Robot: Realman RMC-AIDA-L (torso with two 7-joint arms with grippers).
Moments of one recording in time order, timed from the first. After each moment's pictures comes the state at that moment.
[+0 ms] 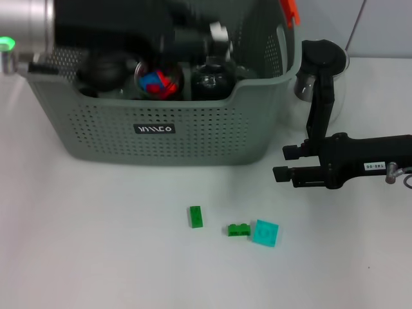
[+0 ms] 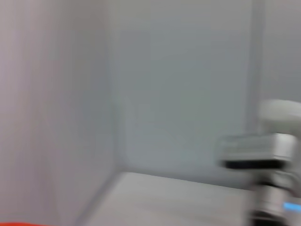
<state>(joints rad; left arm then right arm) -0.68 -2.12 0.74 1.30 1.96 1.74 -1.84 0.63 2.04 -0.86 -0.66 -2.05 -1.51 1.61</state>
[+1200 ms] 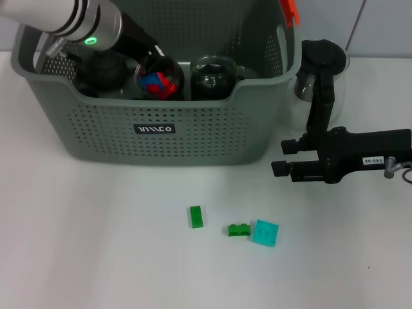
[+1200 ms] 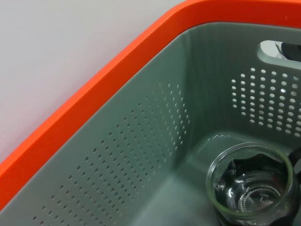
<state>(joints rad) -0.90 -2.13 1.01 0.98 2.75 1.06 -2.12 0.64 2.04 -0.85 -0.67 -2.04 -1.51 1.61</state>
